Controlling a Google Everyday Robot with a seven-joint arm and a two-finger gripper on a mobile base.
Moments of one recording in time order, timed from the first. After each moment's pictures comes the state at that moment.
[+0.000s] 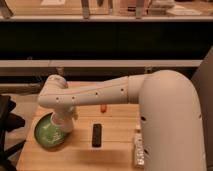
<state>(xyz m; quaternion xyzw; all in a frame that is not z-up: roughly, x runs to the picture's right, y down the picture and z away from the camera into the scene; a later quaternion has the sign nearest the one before) -0.170 0.149 0.748 -0.19 -0.22 -0.78 0.56</state>
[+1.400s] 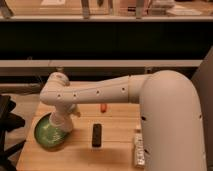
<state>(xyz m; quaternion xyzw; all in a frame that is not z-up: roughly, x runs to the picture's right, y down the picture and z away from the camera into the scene) -0.165 0.141 0.753 -0.18 -0.22 -0.78 0.56</state>
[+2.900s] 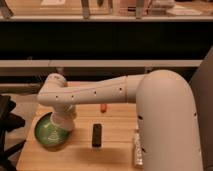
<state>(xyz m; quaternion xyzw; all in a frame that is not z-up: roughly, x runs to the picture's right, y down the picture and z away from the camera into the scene) -0.173 0.146 0.756 -0.18 -0.23 -0.79 0.54</state>
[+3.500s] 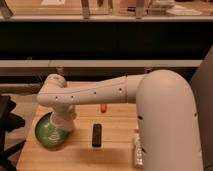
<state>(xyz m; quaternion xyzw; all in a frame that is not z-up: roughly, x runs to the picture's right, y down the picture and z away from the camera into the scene) -0.174 0.147 0.753 -0.18 -0.22 -0.79 0.54</state>
